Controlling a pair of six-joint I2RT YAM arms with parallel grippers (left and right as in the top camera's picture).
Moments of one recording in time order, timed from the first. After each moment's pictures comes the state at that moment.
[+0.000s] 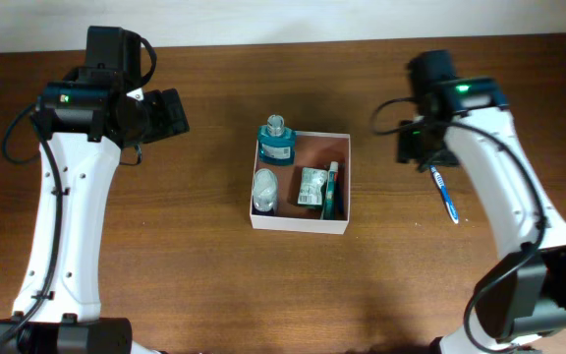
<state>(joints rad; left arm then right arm) -0.09 1.68 1.86 -1.28 -0.12 -0.35 0.08 1.78 1.64 -1.26 0.17 0.27</state>
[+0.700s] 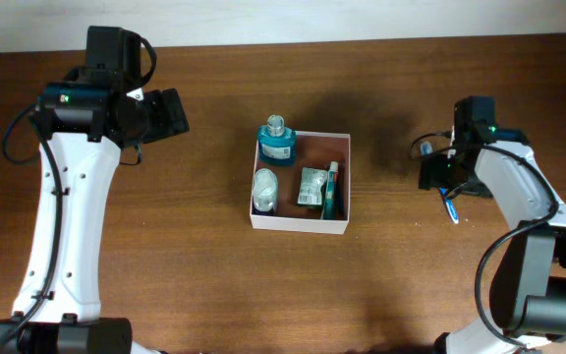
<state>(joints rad) -0.09 1.68 1.86 -1.27 -0.12 -0.35 -0.14 1.78 1.21 -0.81 0.13 0.07</state>
